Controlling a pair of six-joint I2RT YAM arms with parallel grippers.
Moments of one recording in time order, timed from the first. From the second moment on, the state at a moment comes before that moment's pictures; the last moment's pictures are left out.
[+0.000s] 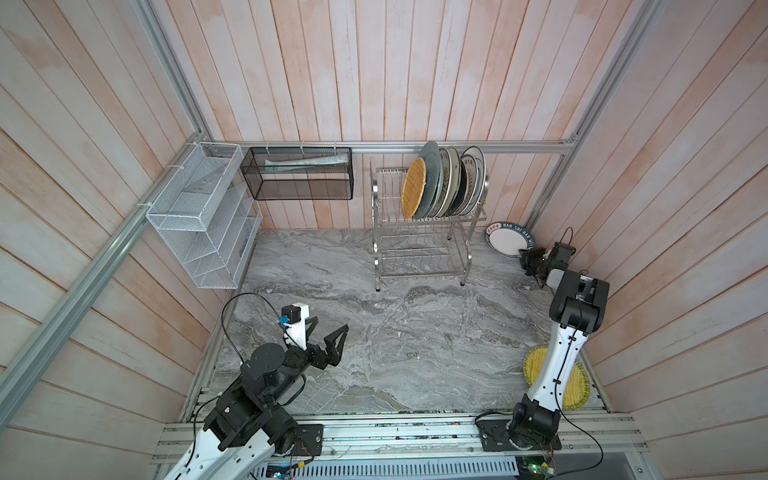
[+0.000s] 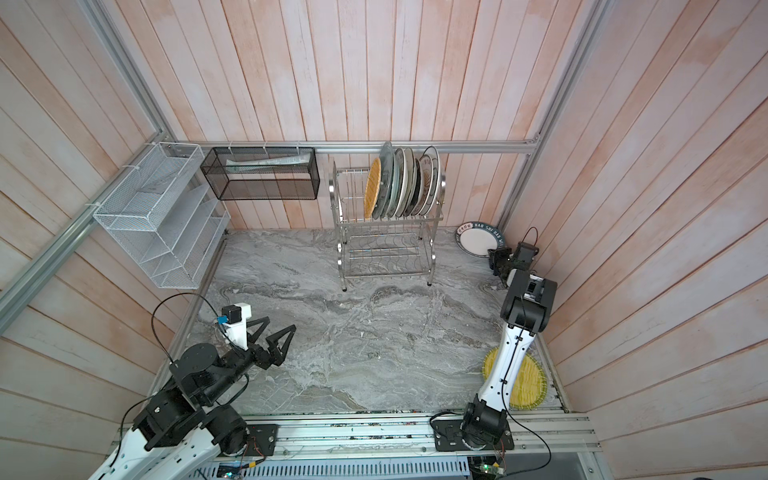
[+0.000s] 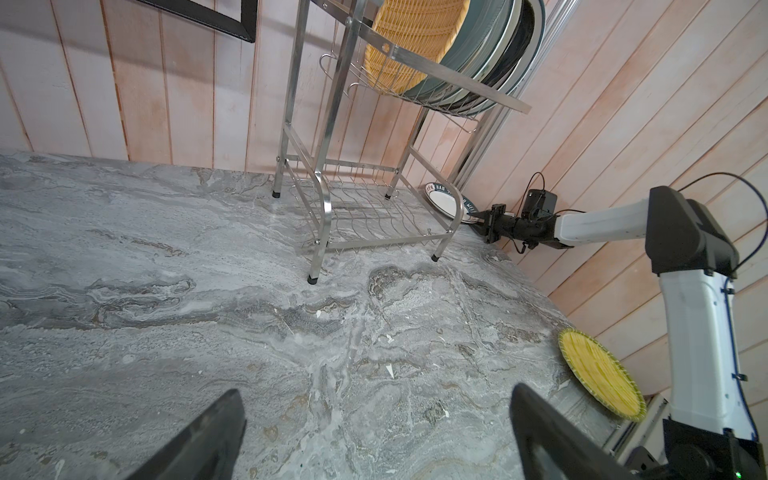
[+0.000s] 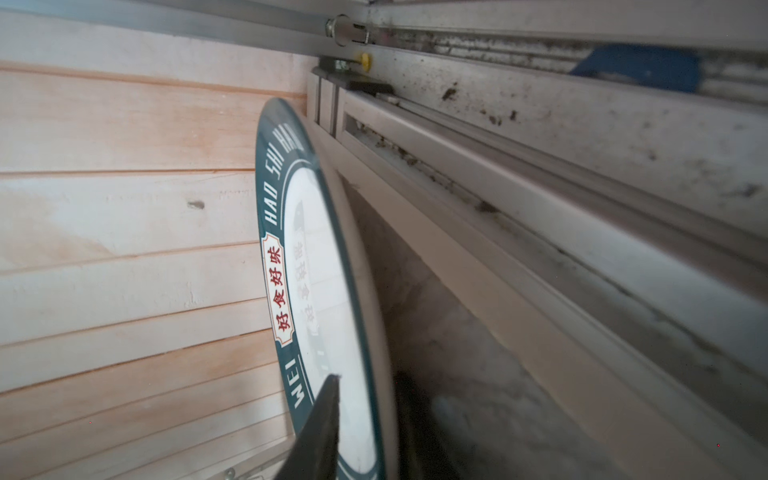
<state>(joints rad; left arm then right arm) -0.66 0.33 0.53 -0.40 -0.09 -0.38 -0.40 2.49 1.70 0.25 -0.54 1.21</state>
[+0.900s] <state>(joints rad) -0.66 0.32 0.53 -0.40 -0.09 -0.38 -0.41 1.77 1.06 0.20 -0.37 1.17</state>
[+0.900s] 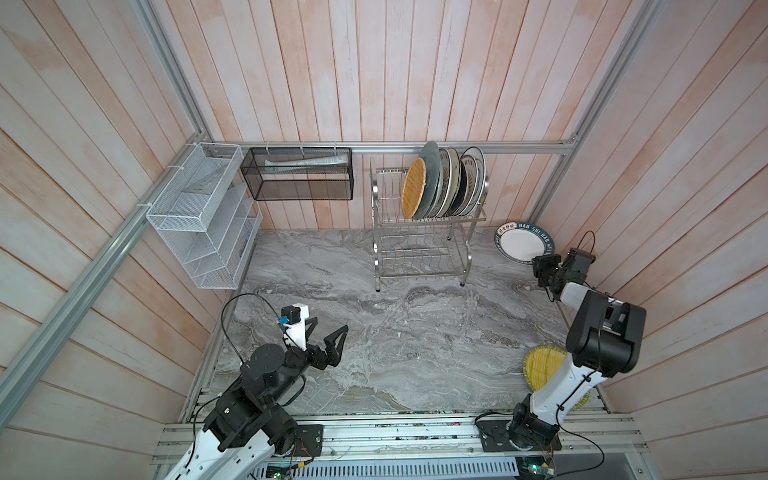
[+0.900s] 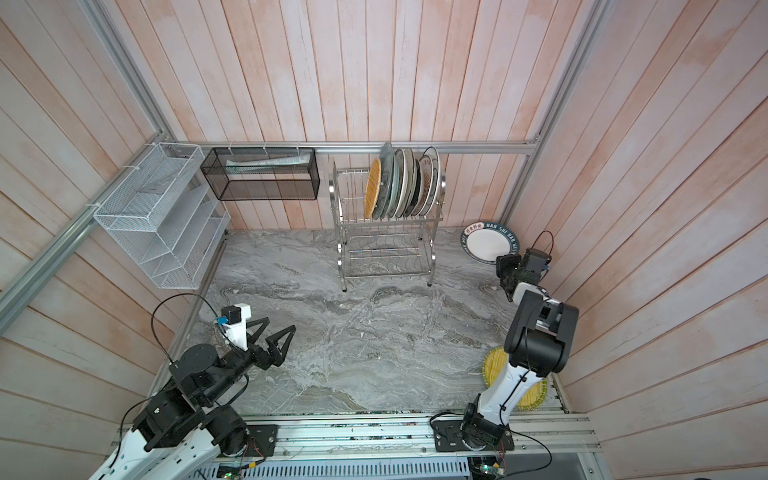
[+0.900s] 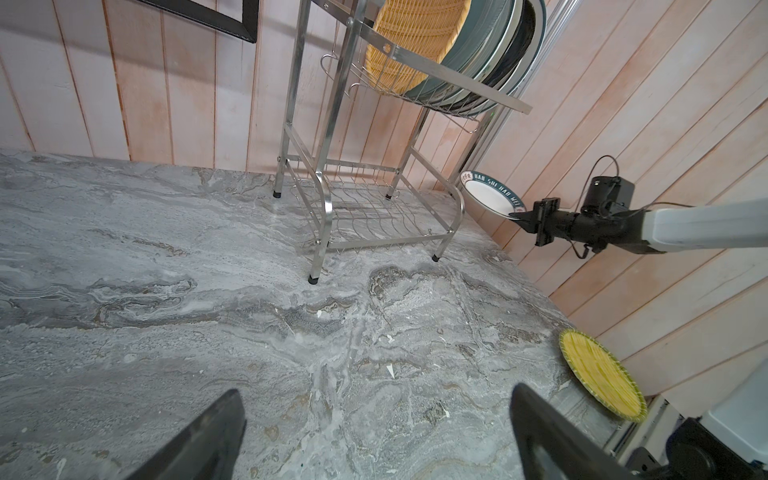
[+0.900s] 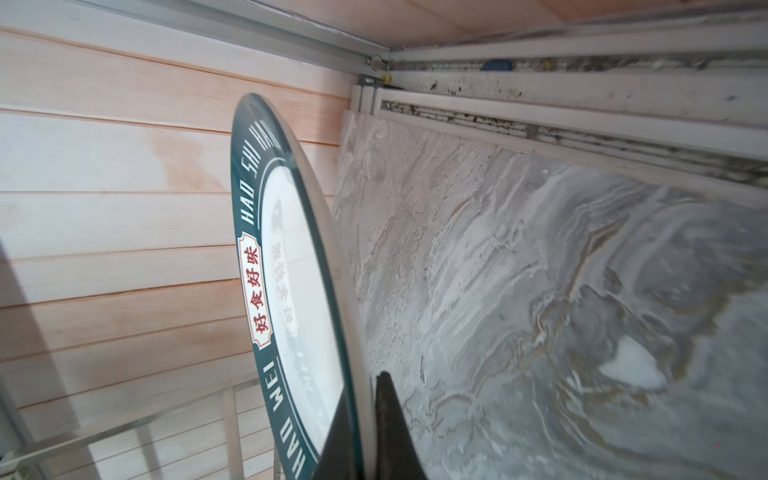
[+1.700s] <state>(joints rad) -0.66 0.31 0.47 -0.29 0.02 -0.35 -0.40 0.92 0.77 -0.51 -0.33 0.98</state>
